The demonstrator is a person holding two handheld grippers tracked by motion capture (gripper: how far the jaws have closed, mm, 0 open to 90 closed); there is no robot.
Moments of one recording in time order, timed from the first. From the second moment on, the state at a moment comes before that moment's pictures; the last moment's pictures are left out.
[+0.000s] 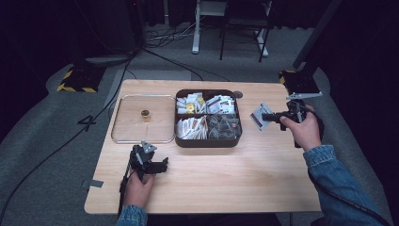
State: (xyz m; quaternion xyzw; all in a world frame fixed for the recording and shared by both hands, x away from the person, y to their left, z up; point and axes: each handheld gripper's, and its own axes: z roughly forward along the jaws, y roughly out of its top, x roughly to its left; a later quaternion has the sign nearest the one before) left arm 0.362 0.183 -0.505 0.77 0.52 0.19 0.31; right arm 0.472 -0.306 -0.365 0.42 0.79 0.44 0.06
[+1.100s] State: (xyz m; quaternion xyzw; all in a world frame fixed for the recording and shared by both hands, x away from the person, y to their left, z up) left arm 0.361 0.183 -0.505 0.77 0.52 0.19 0.31; right arm 0.465 -0.319 -0.449 0.46 0.80 0.39 0.03
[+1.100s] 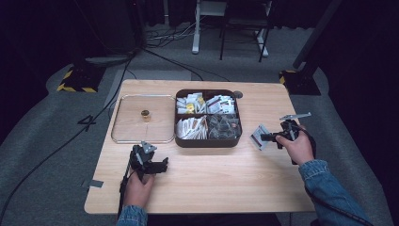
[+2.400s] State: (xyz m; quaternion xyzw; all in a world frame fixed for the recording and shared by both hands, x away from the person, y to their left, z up) left arm 0.361 0.183 -0.505 0.77 0.52 0.19 0.31; right arm 0.460 -0.327 -0.437 0.45 0.79 0.41 0.11
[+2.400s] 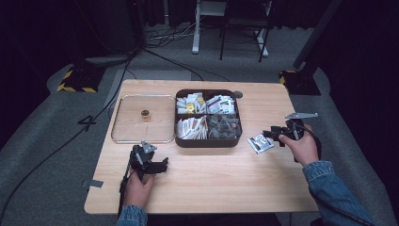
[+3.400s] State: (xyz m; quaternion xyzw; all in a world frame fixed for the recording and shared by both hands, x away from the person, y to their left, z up) left arm 0.362 0.183 -0.505 0.77 0.52 0.20 0.31; right arm 0.393 -0.262 -0.411 0.31 0.84 0.45 0.05
